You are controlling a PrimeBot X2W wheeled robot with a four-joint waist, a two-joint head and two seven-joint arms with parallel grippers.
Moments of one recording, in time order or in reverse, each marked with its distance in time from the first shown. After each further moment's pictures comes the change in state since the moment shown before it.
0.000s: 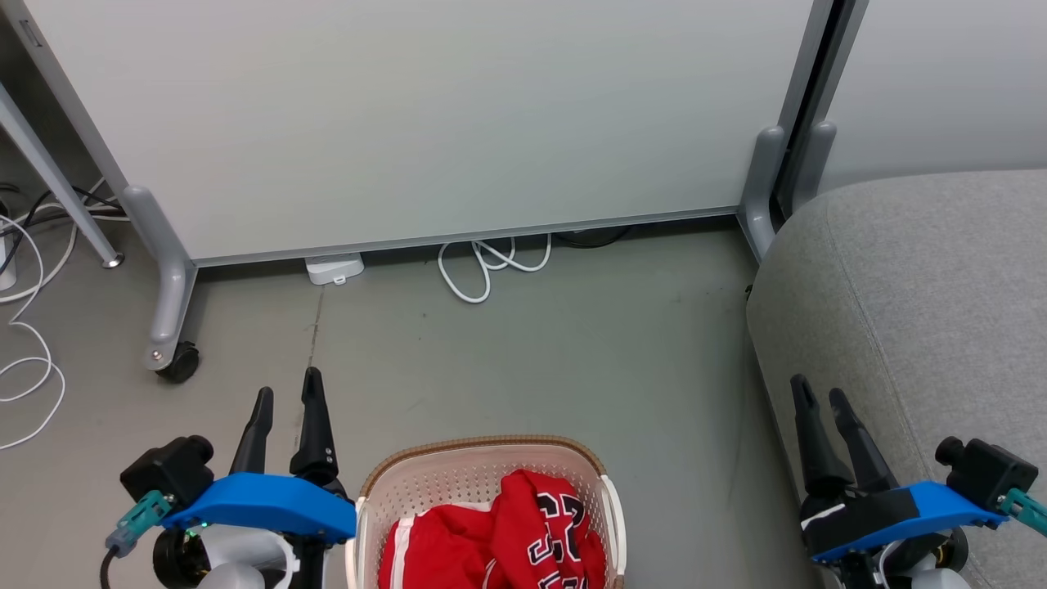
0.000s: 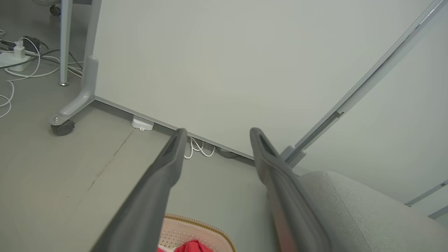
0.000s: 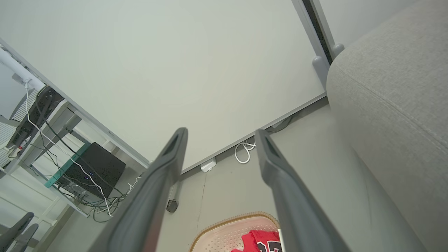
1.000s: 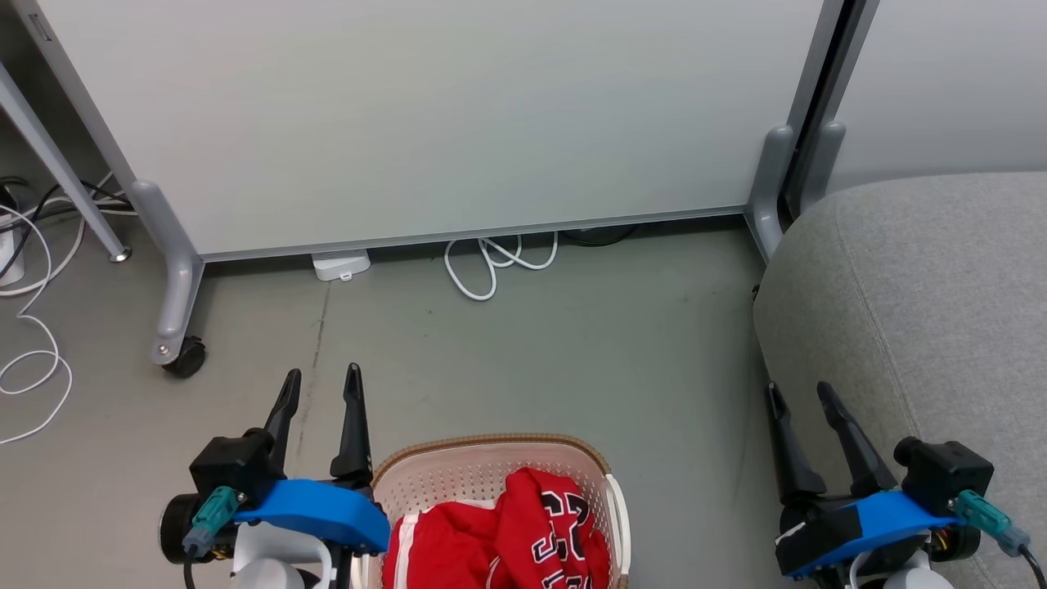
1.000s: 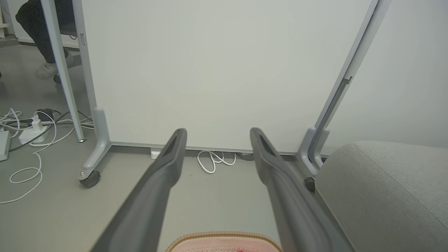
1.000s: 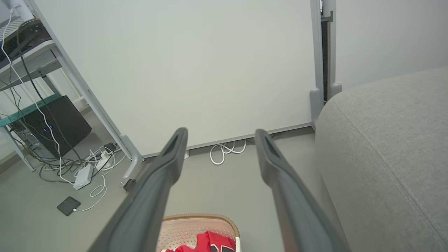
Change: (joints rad) left arm -0.021 0.018 -0.088 0.033 0.289 0.013 -0.079; right arm 0.000 0.000 0.029 0.011 -0.338 0.000 -0.078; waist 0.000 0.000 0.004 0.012
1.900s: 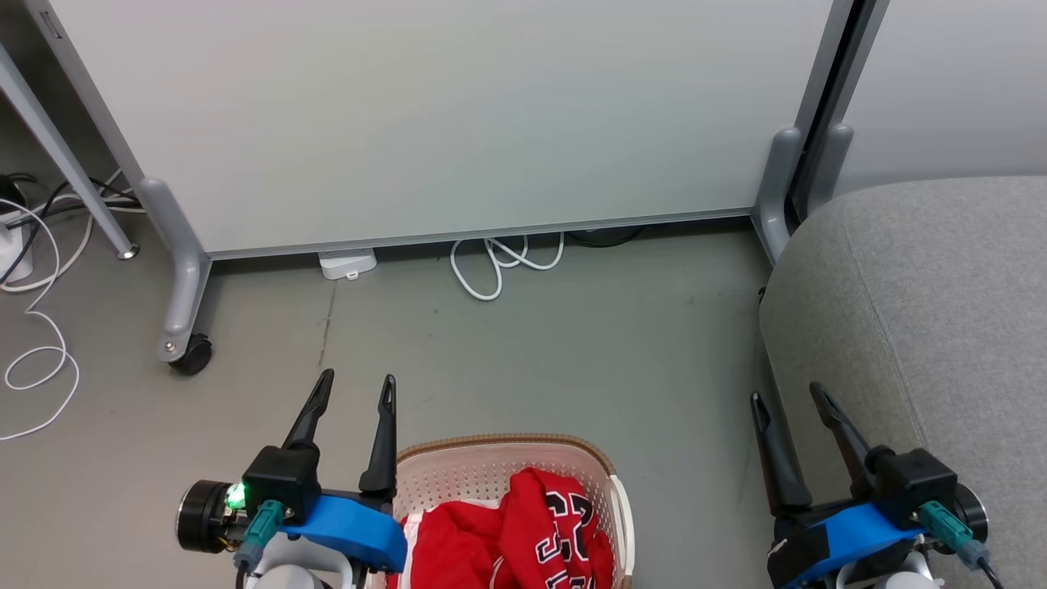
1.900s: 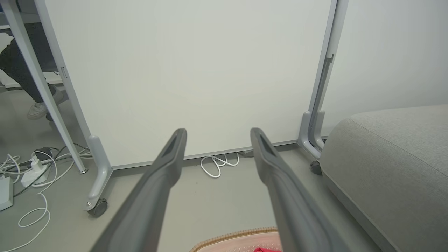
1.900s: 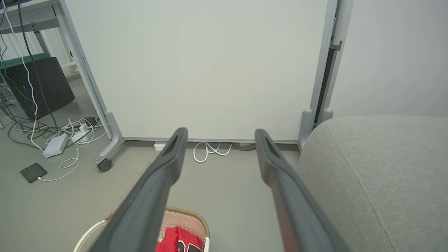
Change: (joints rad) left arm 0.000 -0.022 -0.001 0.044 0.214 -0.073 -0.057; right arm 0.002 0.000 0.001 0.015 -0.239 0.001 -0.055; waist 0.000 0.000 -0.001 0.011
